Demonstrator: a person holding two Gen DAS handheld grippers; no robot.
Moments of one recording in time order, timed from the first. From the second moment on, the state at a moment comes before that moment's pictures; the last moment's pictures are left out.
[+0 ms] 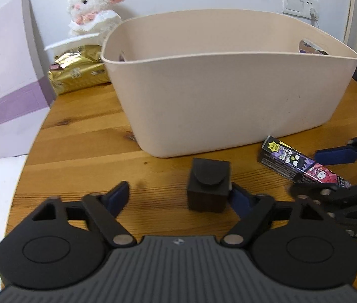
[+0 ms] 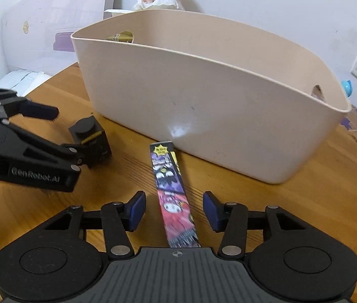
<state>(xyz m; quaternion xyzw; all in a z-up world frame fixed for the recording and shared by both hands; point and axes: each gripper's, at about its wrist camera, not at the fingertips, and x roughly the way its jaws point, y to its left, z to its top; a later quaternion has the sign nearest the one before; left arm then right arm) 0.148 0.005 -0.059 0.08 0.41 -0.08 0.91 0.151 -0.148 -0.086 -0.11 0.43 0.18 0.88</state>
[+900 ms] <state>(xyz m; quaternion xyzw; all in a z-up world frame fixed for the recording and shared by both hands) 0.108 0.018 0.001 0.08 0.37 -0.11 0.92 0.087 -0.195 0.014 -0.09 0.33 0.18 0.92</state>
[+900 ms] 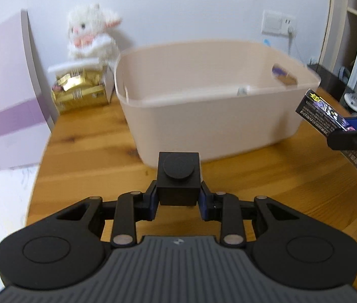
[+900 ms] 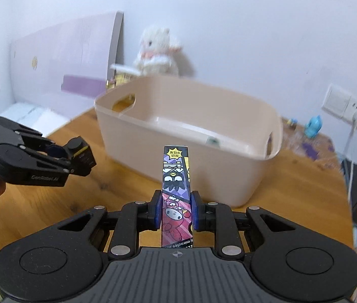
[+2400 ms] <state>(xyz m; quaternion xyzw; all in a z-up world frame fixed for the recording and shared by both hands) 0.239 -0.027 0.030 0.09 0.41 -0.03 0.91 0.234 -0.196 0.007 -0.05 0.36 0.09 0.93</state>
